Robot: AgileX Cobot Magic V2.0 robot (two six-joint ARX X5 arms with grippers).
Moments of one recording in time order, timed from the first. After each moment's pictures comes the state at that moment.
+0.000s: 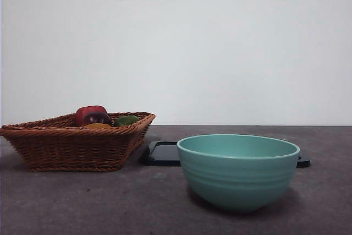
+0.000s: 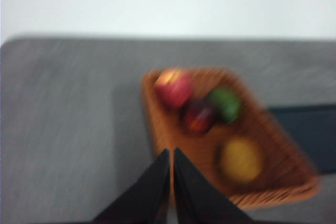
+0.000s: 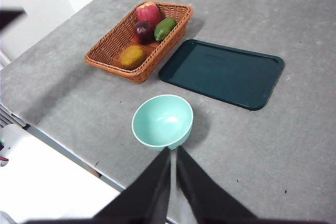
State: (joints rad) left arm 0.10 0.38 0.48 -0.38 0.28 0.00; right arm 0.53 0.32 1.21 -1.33 -0.13 0.21
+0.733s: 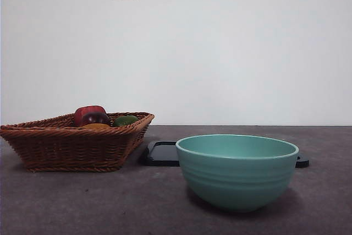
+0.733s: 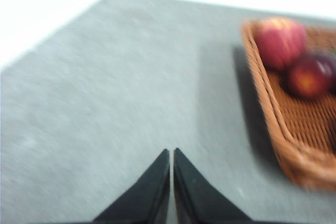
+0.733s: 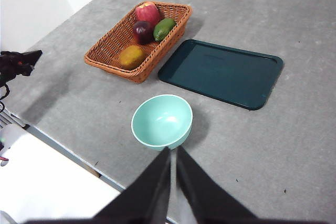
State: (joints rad) left arm 0.07 0.05 0.04 -0.20 -0.06 -0.10; right arm 0.53 0.32 1.21 -1.33 -0.13 0.21
